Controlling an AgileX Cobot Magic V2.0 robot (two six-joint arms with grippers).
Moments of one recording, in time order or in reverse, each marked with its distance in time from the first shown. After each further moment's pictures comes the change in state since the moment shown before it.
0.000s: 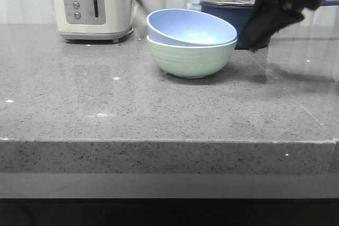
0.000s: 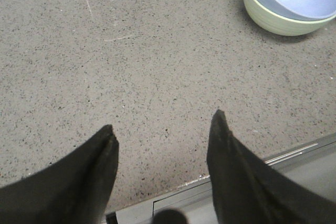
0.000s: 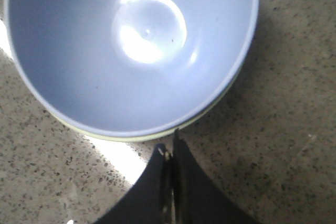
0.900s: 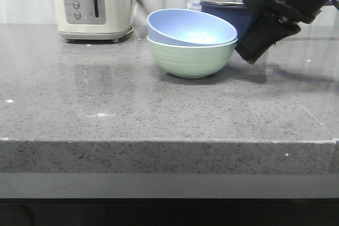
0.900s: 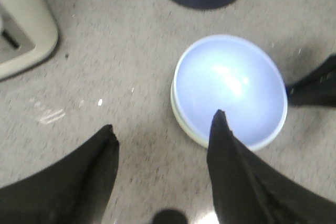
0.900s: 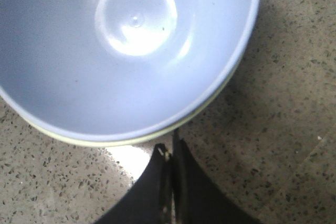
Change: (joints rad) left arm -0.165 0.766 -0.765 -0.020 0.095 0.045; right arm 0.000 0.085 0.002 0.021 -0.019 -0.062
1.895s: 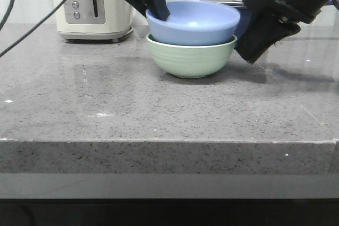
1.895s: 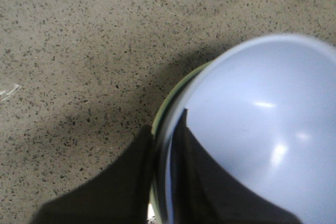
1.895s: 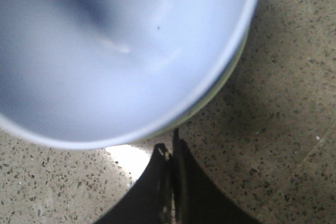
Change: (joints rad) left arm 0.000 0.477 -0.239 -0.108 -0.042 -0.023; right arm 0.000 0.000 0.000 0.000 0.000 0.000
